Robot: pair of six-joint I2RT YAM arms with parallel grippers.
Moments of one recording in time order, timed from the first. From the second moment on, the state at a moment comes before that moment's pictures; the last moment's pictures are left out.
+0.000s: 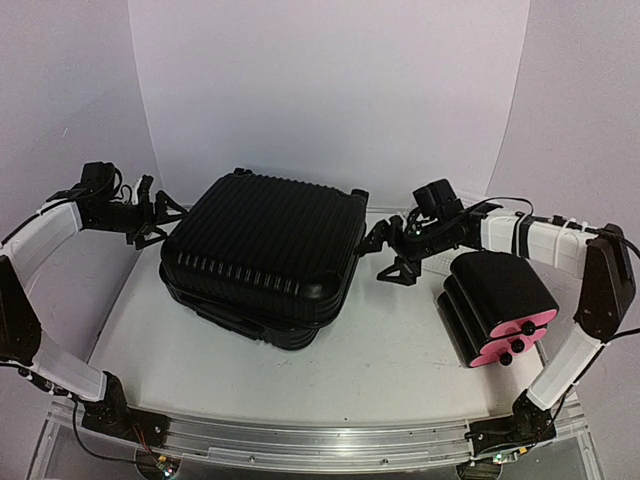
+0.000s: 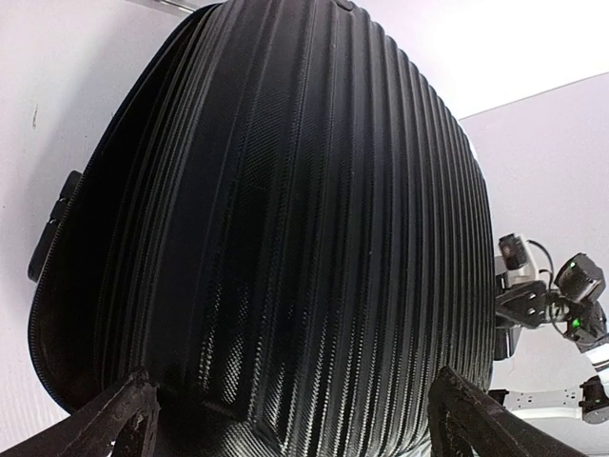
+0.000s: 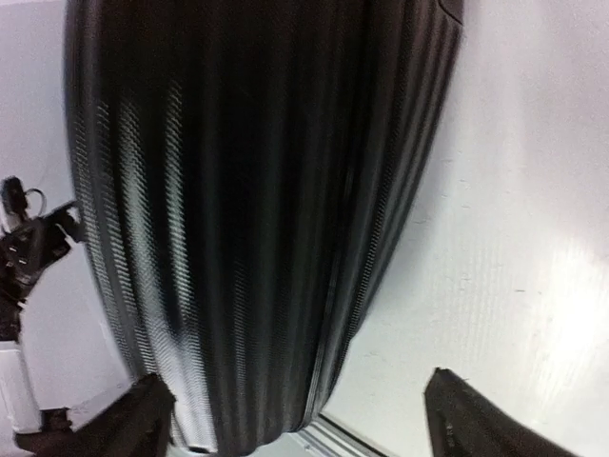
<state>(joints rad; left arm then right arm) 0.03 1.35 1.18 -0.62 0.74 -0.35 0.54 1.64 1.22 -0.40 -0.57 0.92</state>
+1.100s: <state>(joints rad) 0.05 1.31 1.07 -0.54 0.76 -0.35 0.74 1.72 0.87 0.11 -0.43 0.95</state>
